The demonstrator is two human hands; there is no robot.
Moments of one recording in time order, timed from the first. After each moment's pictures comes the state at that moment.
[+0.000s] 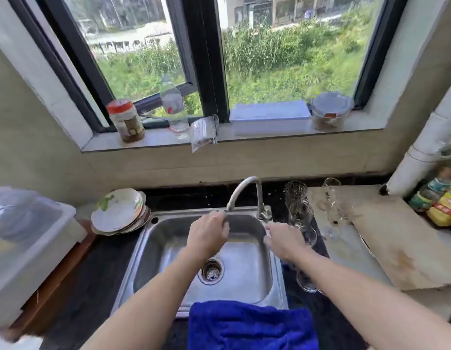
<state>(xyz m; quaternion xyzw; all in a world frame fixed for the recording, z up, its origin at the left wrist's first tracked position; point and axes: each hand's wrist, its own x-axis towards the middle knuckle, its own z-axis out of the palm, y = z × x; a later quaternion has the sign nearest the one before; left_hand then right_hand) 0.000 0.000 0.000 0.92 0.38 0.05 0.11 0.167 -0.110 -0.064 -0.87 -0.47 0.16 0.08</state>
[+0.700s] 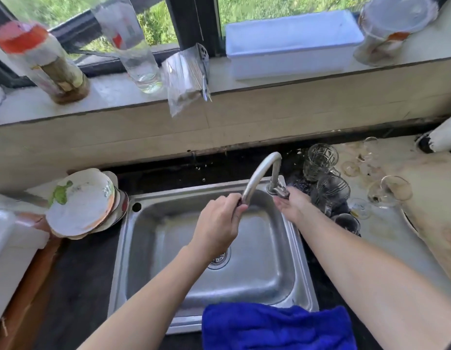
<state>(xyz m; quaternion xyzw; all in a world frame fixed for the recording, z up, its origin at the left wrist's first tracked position) 0.041 0.097 -0.081 0.93 0.23 0.14 0.24 0.241 0.021 -0.178 -0.58 0.28 0.41 0.65</state>
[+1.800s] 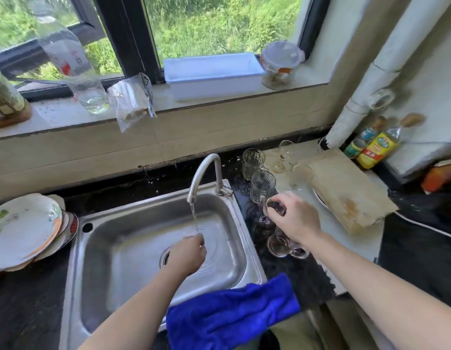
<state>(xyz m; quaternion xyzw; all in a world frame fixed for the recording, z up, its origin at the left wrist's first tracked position) 0.014 0.046 -0.145 0.92 0.29 -0.14 0.21 0.199 -0.154 -0.068 -0.94 -0.30 0.07 0.18</state>
